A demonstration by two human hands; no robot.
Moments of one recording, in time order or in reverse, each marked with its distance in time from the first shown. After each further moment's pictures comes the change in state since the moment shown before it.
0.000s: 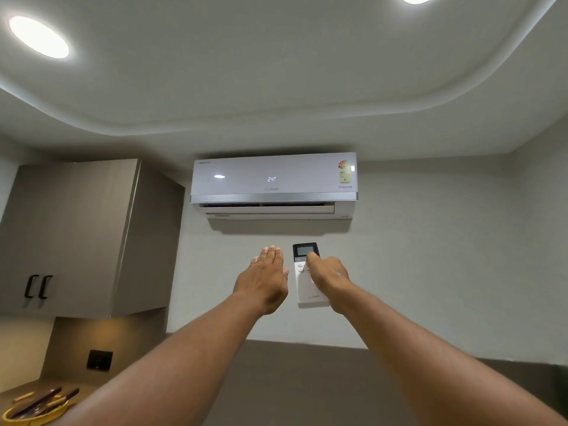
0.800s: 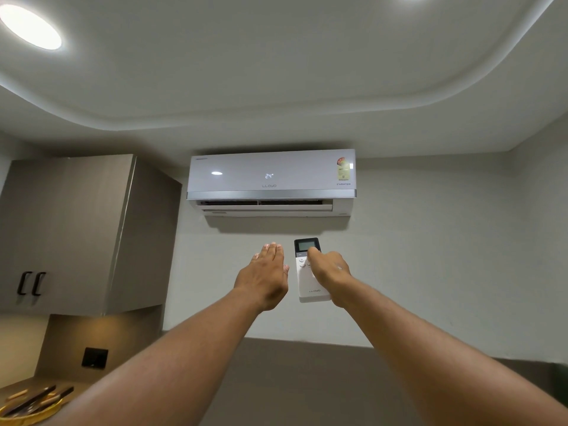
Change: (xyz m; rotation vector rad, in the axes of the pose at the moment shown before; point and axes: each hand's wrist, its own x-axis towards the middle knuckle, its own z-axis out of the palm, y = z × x) left_hand 0.012 0.003 0.012 -0.007 -0.004 0.013; right_hand 0.015 0.003 -0.005 -0.011 0.017 0.005
